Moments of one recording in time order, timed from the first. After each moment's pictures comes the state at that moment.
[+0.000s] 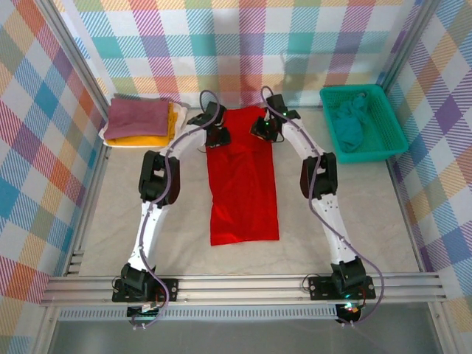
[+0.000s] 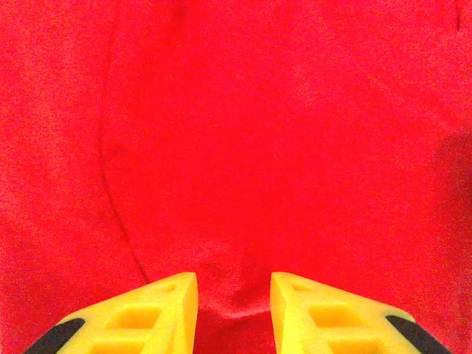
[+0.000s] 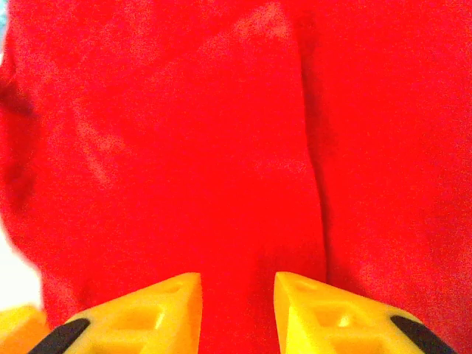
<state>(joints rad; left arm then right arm) -0.36 2.41 2.12 -0.67 0.01 -0.50 0.32 2.62 2.45 -0.81 -0.35 0.62</state>
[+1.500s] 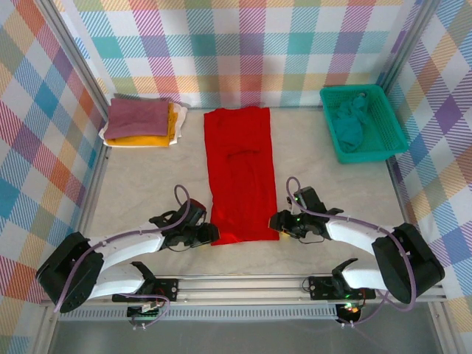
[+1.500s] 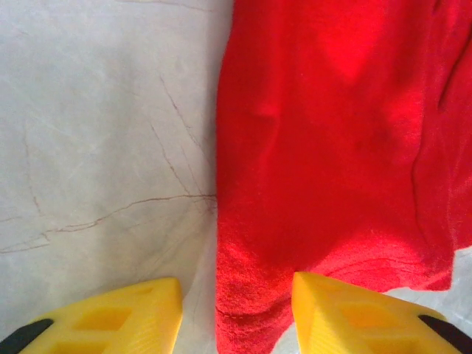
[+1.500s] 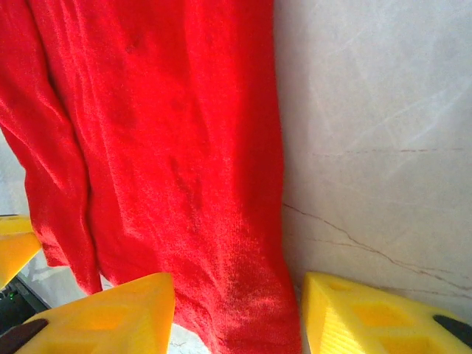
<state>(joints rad) -0.74 1.22 0.45 -0.29 0.18 -0.92 0.52 1.28 0.42 -0.16 -0.45 0.78</state>
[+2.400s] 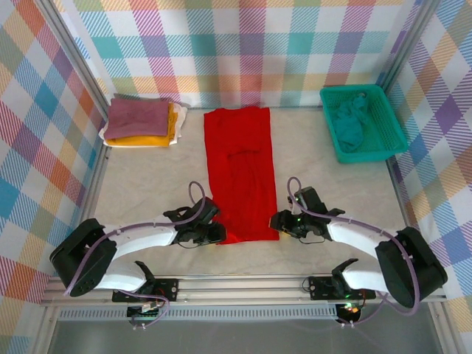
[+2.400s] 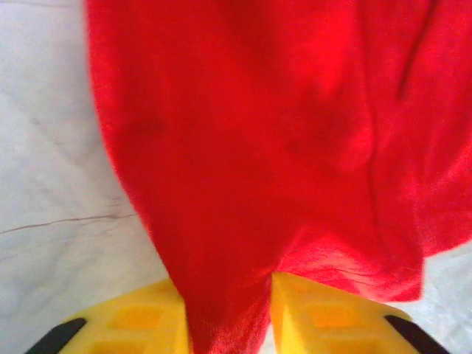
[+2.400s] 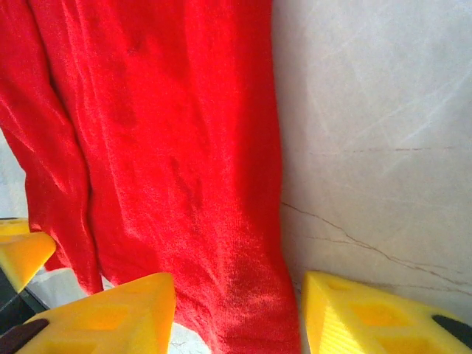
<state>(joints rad) -0.84 1.34 0.56 -0.30 0.14 -0.92 0.52 1.23 0.42 -0.19 -0.41 0.78</state>
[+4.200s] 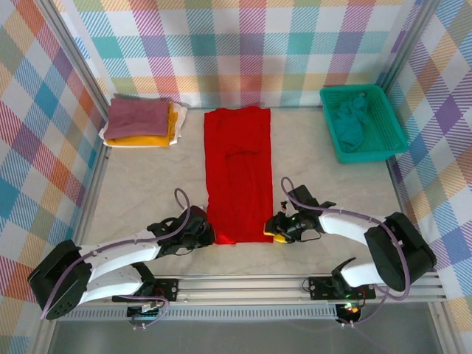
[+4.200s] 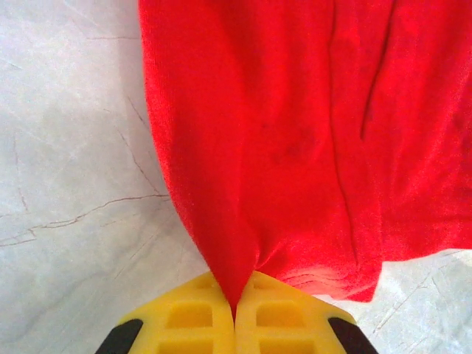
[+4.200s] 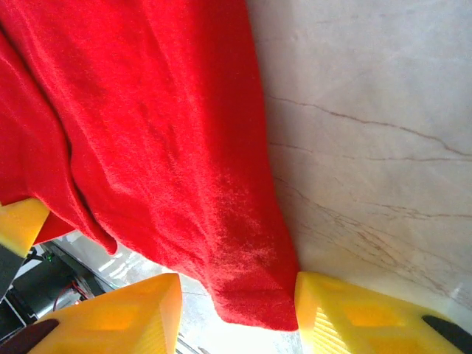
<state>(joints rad) -0.84 1.10 0.39 -0.24 0.03 -0.94 0.57 1.38 0.51 -0.29 -0.57 0.89</state>
